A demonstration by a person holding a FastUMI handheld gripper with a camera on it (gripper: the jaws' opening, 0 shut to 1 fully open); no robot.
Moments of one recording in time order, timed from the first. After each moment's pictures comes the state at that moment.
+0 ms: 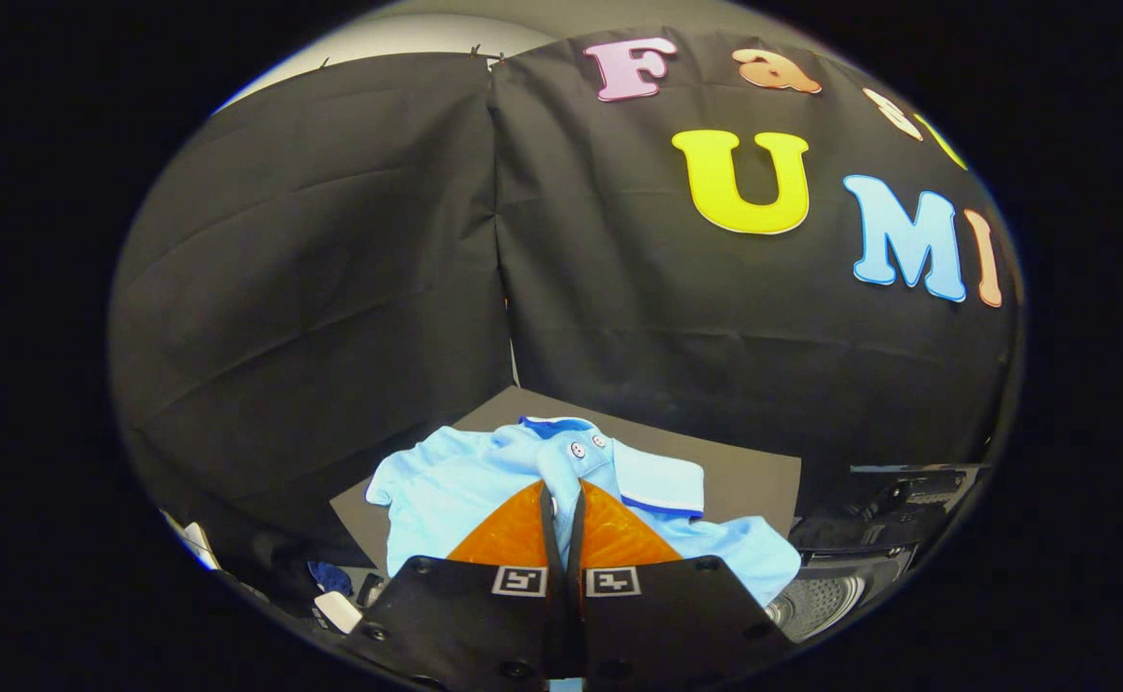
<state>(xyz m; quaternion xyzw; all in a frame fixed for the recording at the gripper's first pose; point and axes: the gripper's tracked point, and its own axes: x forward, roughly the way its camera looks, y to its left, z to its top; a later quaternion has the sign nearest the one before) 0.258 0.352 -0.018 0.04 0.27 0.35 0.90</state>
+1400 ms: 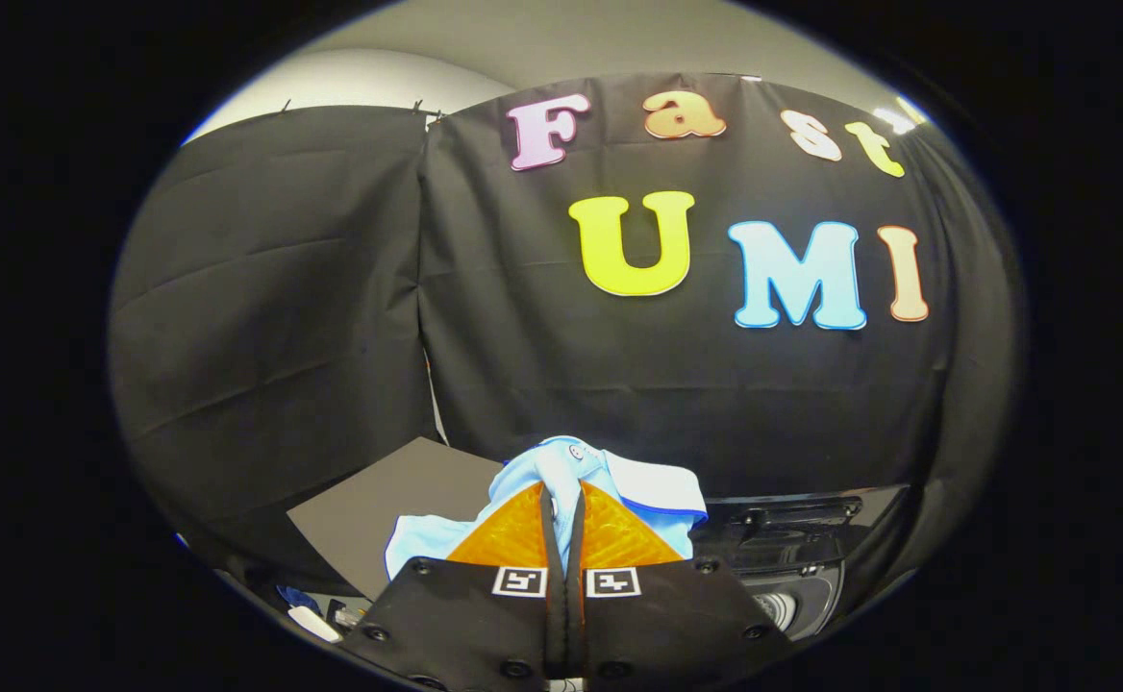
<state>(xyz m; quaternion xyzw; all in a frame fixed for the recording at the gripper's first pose) 0.282 0.189 0.023 0.06 0.20 0.25 0.94</state>
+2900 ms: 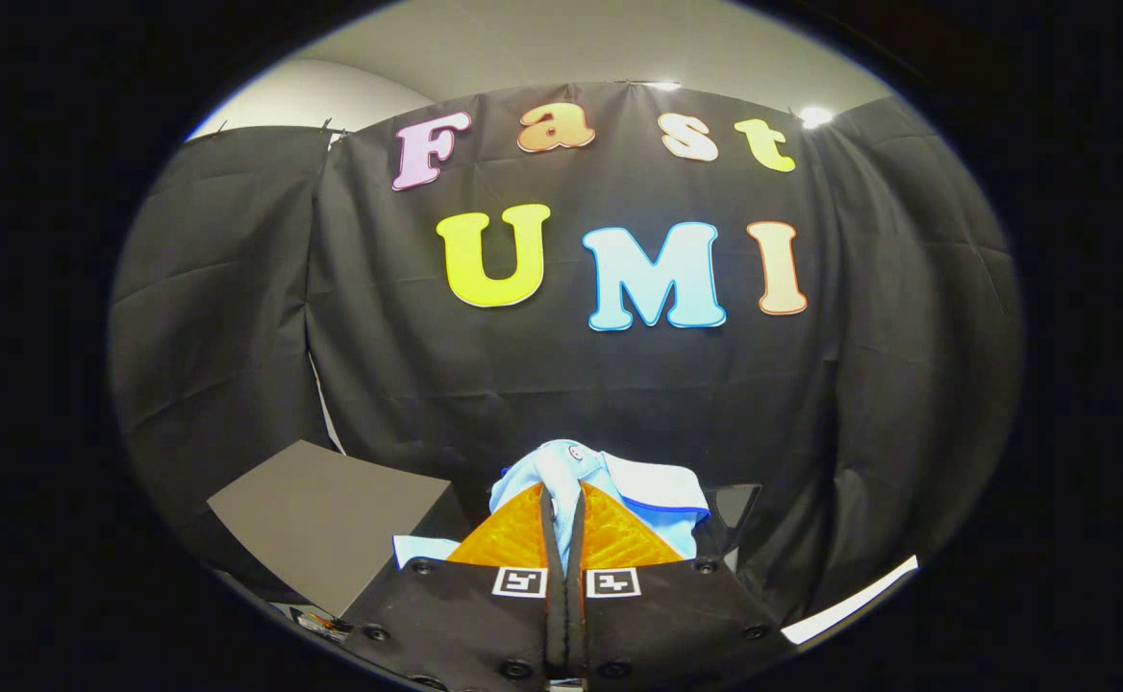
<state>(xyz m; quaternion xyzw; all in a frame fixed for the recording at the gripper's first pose) 0.304 0.005 -0.005 0.06 0.20 0.12 0.97</state>
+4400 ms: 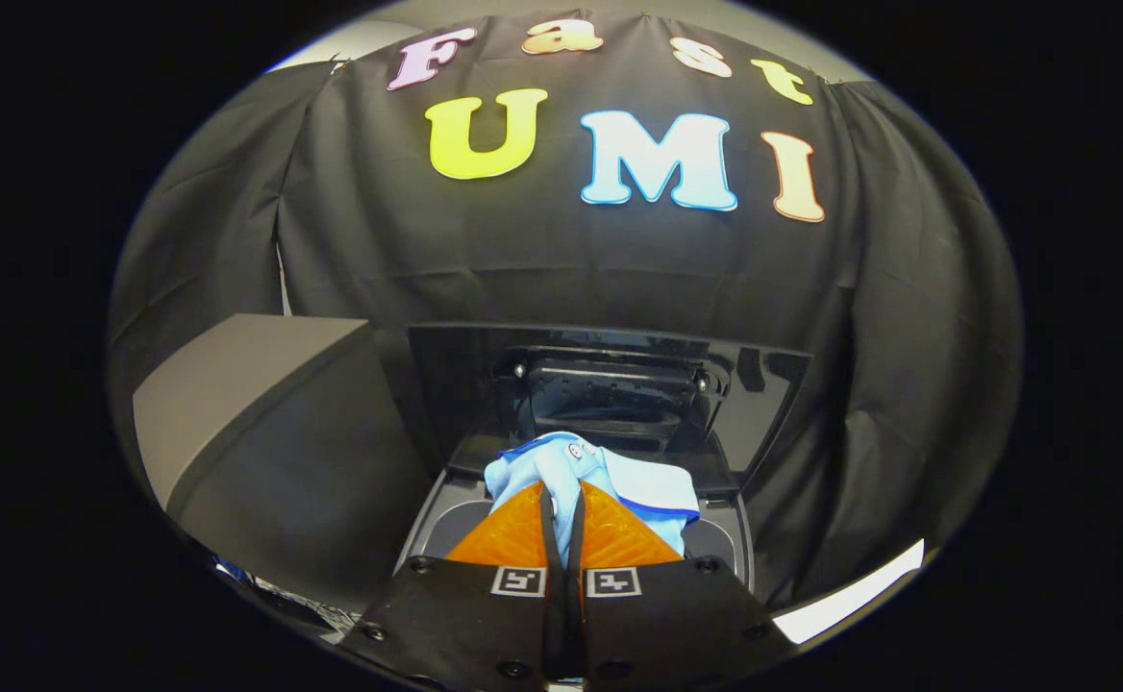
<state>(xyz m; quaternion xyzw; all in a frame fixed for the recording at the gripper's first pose) 0.311 0.005 -0.214 0.01 0.32 0.11 0.94</state>
